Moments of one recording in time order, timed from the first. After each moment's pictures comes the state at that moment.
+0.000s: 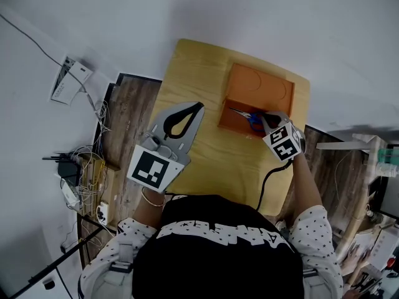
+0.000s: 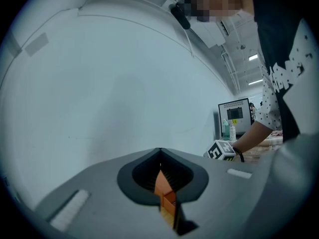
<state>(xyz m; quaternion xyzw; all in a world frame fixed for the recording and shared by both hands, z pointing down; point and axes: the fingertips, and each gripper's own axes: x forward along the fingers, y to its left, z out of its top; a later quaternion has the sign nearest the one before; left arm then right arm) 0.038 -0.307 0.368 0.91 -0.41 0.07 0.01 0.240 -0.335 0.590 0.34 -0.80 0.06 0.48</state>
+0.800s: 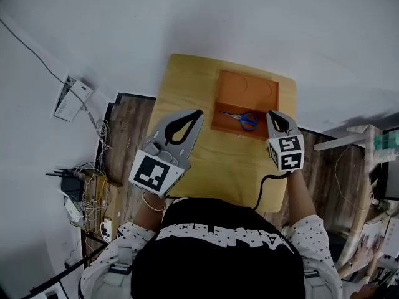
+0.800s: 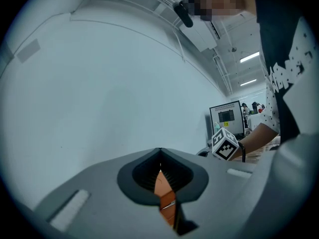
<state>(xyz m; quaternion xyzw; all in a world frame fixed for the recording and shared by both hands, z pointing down) 0.062 -0.273 0.337 0.92 -0.38 0.03 -0.04 0.274 -0.315 0.487 0.54 -0.79 0.08 0.27</state>
